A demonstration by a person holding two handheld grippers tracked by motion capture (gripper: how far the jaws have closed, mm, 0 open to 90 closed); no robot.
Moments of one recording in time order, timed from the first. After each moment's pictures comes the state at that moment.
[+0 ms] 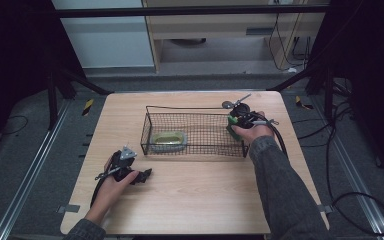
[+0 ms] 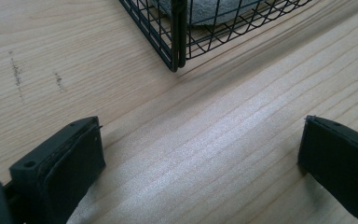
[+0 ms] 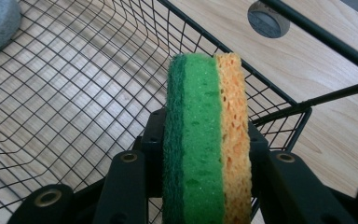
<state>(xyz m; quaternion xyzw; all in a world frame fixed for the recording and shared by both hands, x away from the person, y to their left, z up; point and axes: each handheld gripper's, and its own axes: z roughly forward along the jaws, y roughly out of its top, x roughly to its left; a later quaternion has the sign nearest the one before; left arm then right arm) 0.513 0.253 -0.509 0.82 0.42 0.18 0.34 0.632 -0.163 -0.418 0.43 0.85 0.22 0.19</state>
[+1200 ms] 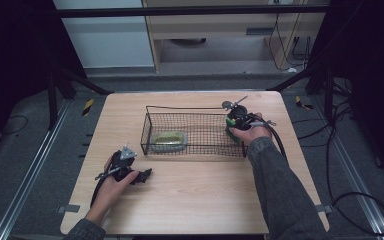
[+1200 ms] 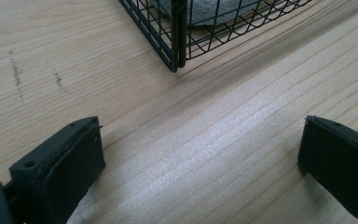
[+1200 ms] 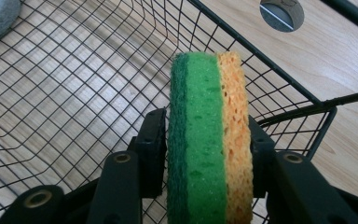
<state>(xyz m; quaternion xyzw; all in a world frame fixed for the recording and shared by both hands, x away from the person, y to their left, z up) 0.513 0.253 -0.509 0.82 0.42 0.18 0.34 0.632 -0.156 -0.425 0.43 0.86 0.21 0.19</state>
